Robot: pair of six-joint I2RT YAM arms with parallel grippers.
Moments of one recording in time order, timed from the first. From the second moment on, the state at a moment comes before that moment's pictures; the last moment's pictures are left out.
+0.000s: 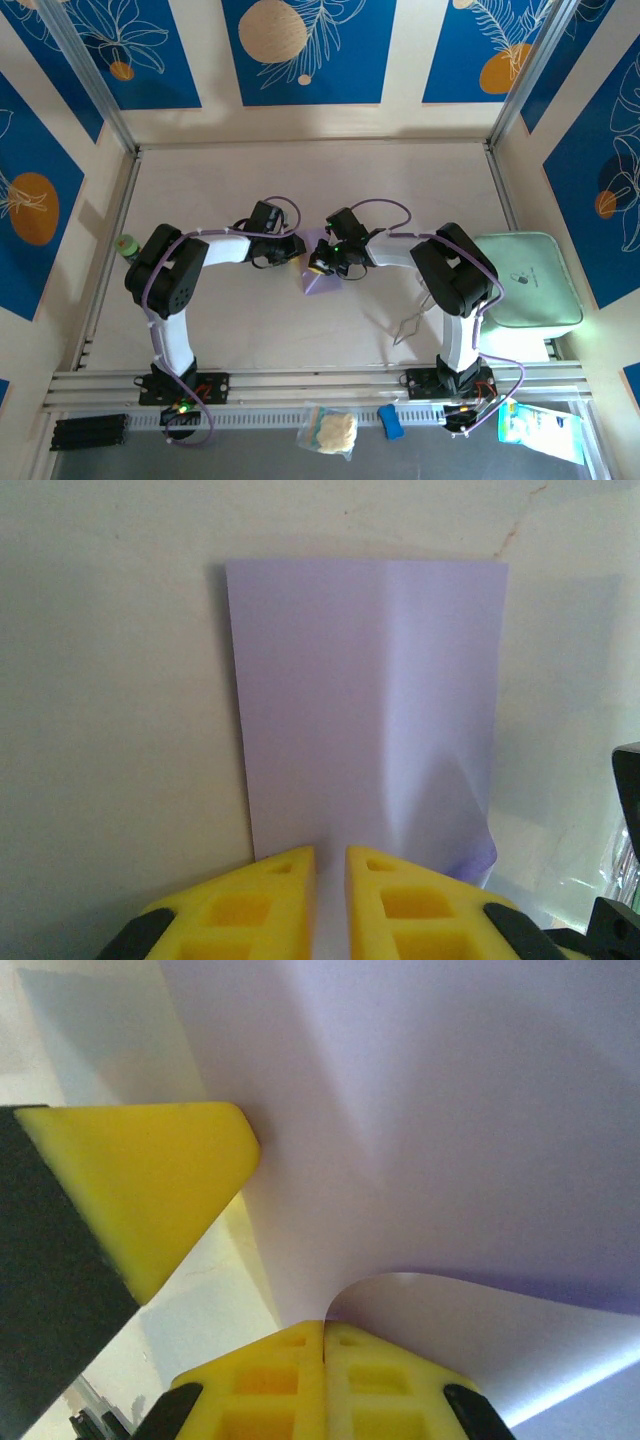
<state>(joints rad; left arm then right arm) -0.49 1.89 0.99 -0.02 0.42 -0.81 0.64 1.90 1.02 -0.11 -0.44 0.96</state>
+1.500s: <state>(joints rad) -0.35 1.63 0.90 -0.11 0.35 -0.86 0.64 1.93 1.06 -0.11 -0.49 0.96</state>
